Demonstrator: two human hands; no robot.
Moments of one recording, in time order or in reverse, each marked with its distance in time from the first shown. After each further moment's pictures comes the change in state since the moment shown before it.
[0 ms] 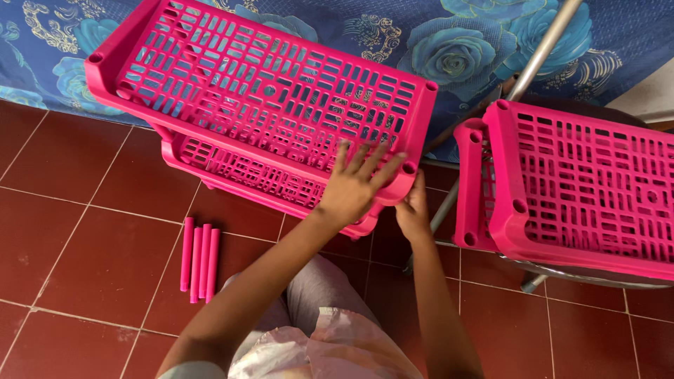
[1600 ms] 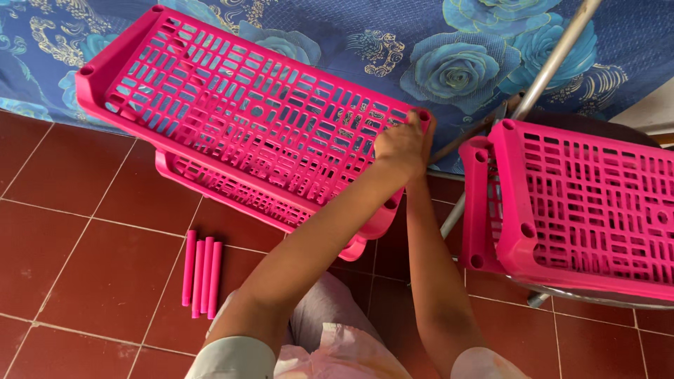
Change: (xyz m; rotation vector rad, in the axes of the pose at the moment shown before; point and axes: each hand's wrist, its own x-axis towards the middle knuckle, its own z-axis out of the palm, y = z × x) left_hand 0.165 0.000 0.013 -0.103 -0.526 -0.554; right_hand 0.193 0.122 -0.076 -0.319 0.125 0.042
